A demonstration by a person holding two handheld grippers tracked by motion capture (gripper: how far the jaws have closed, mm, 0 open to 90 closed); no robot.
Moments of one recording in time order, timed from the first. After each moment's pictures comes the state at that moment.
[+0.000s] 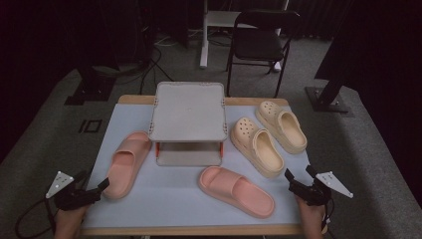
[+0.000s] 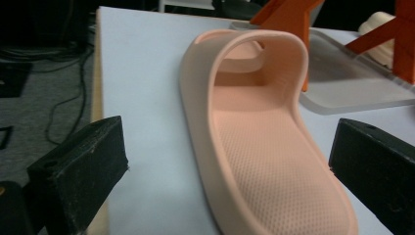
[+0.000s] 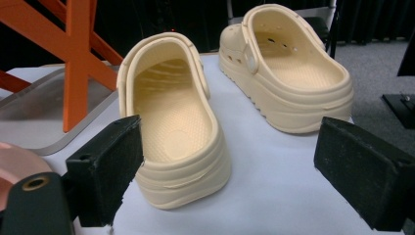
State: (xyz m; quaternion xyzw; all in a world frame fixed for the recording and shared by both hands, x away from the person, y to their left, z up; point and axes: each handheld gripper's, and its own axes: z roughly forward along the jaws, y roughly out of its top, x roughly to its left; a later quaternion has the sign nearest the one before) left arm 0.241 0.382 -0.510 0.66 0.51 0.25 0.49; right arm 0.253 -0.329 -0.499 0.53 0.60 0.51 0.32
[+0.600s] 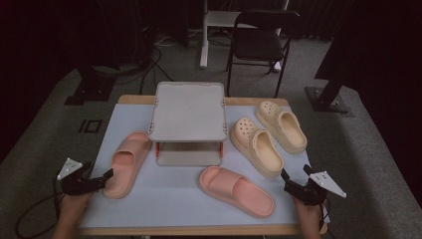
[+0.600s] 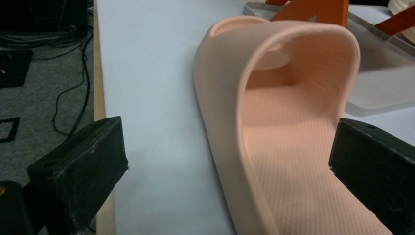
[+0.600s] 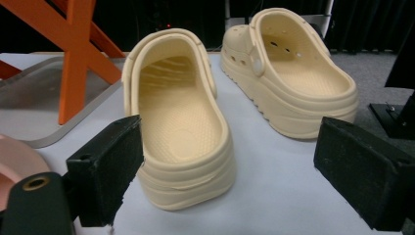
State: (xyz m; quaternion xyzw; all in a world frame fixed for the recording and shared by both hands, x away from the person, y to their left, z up) left arm 0.286 0.381 -0.509 0.69 0.52 0.24 0.45; right arm 0.253 -0.315 -0.496 0.52 0.61 0.49 0.34
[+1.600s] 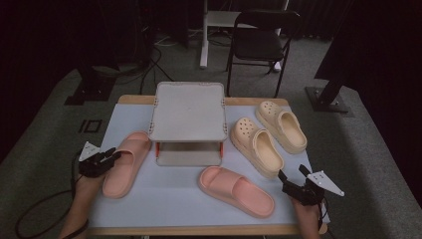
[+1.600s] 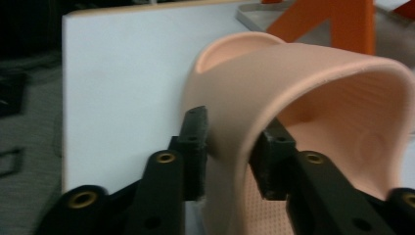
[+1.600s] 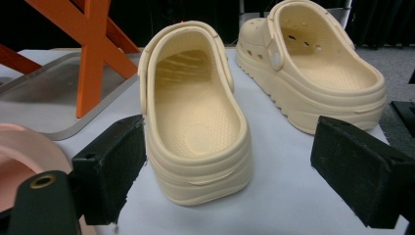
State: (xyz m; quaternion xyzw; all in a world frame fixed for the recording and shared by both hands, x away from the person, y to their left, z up) left arm 0.337 0.354 -0.509 0.72 0.48 0.28 0.42; right arm 0.255 -0.312 -0.500 0.51 0.62 0.50 0.31
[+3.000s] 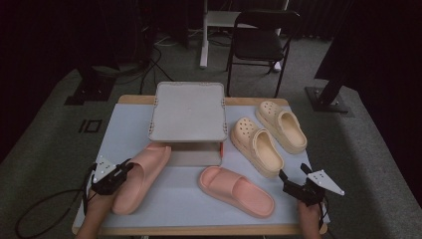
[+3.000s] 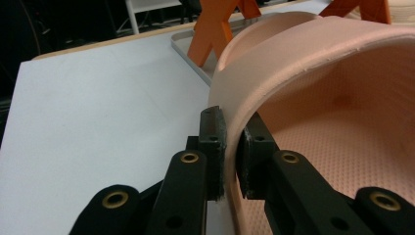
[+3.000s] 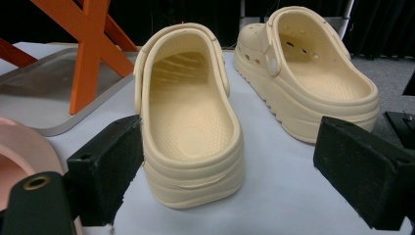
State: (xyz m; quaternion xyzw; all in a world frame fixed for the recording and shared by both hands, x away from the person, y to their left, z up) left arm 0.279 0.288 -0.487 0.73 0.43 0.29 0.44; right arm 0.258 -0.315 -0.499 0.50 0.64 0.49 0.33
